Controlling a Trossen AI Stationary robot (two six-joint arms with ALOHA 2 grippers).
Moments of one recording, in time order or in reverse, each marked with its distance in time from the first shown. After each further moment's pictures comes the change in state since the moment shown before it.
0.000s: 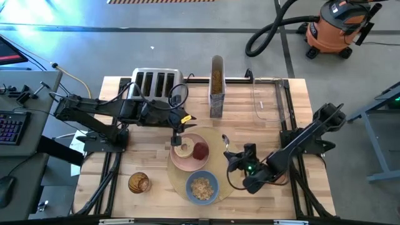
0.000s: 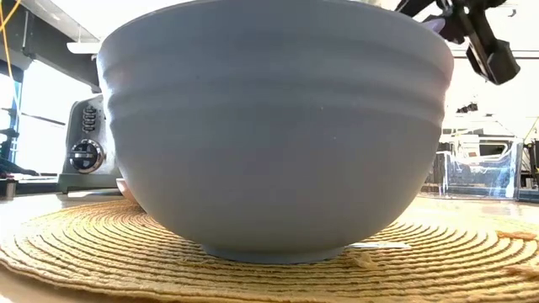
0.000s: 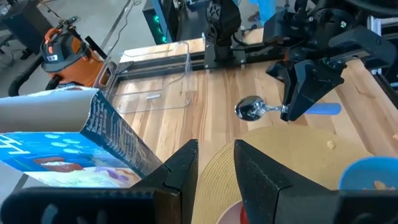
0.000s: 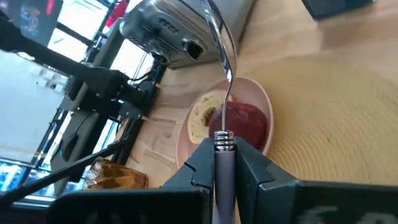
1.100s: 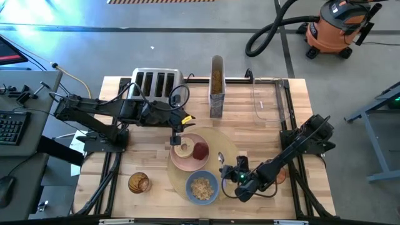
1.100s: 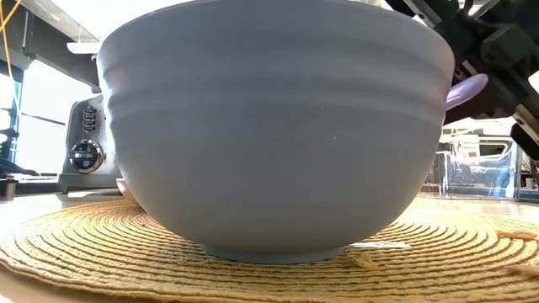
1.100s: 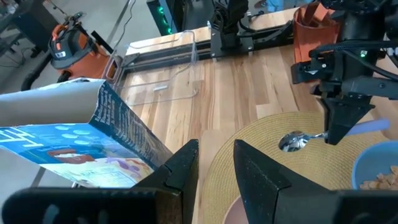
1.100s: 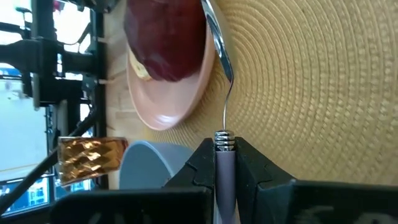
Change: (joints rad) left arm 0.000 0.000 0.000 -0.041 -0.031 0.033; right arm 0.019 0.241 0.000 0.171 -0.251 0.413
